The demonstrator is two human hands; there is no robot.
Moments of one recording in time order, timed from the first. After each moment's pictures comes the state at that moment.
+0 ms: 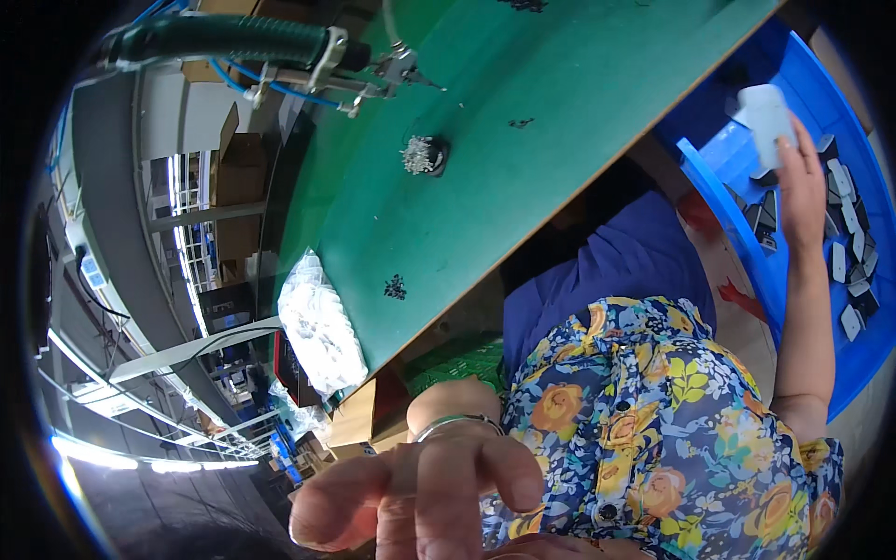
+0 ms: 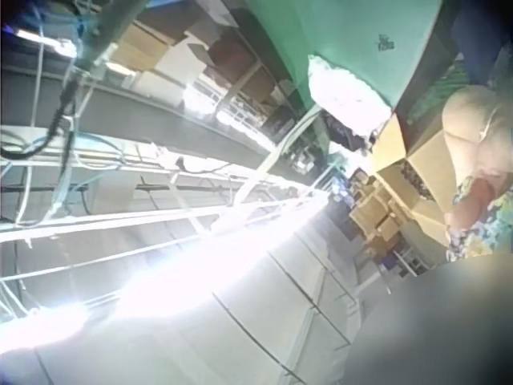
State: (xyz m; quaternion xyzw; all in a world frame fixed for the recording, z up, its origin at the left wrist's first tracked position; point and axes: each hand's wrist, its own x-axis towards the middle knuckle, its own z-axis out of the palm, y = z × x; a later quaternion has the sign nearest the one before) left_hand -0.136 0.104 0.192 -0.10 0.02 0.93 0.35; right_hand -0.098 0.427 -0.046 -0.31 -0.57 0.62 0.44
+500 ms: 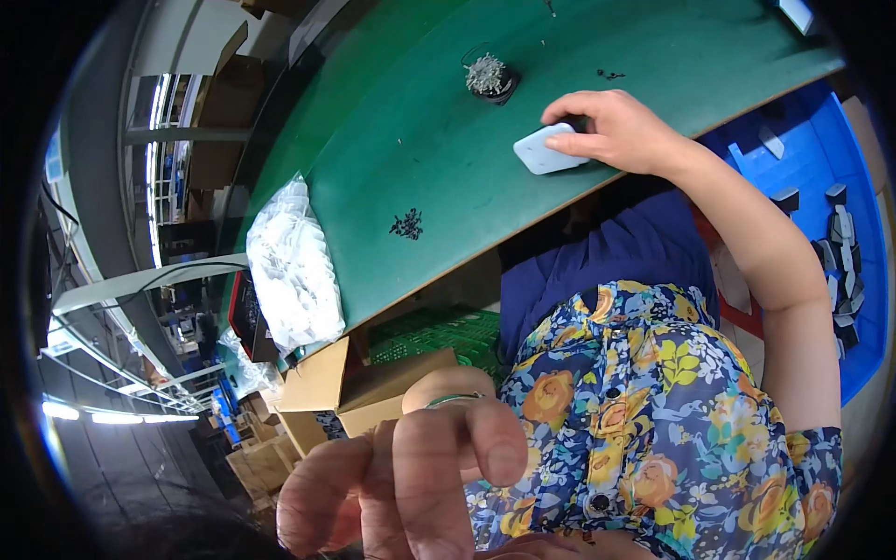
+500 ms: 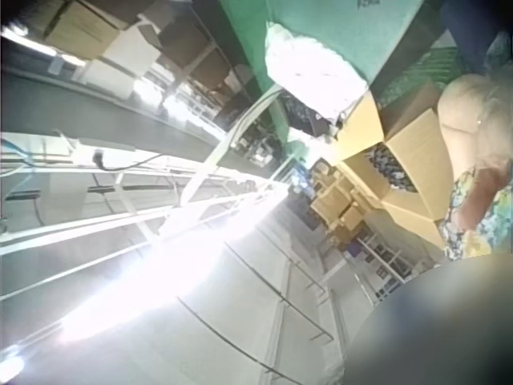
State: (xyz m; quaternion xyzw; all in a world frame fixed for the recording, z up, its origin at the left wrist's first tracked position) left_hand -0.148 0.040 0.197 0.12 0.34 0.92 0.15; right_hand -0.280 0.269 0.057 0.04 -0.87 0.49 0.01
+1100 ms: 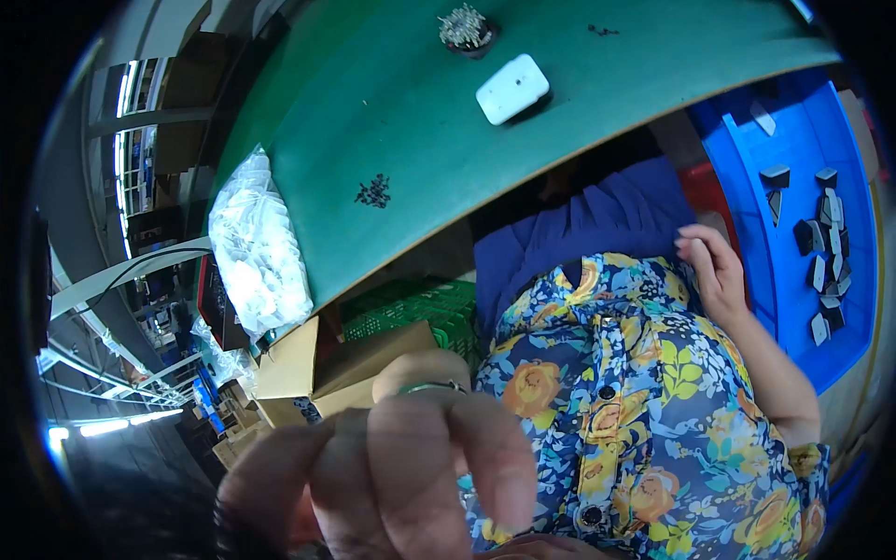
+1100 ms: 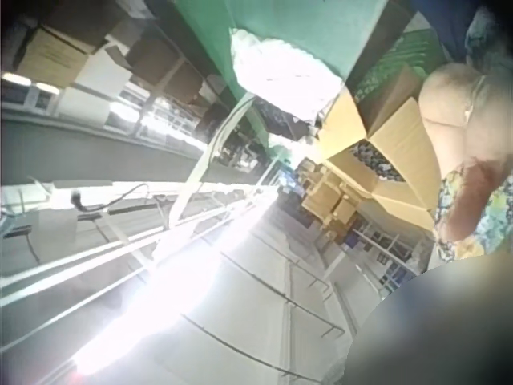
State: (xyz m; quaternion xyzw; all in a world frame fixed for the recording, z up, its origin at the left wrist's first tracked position) left_hand -0.187 0.050 0.154 0.26 0.18 0.93 0.21; right_hand -0.072 0.269 -0.043 -0.23 -0.73 0.64 0.10
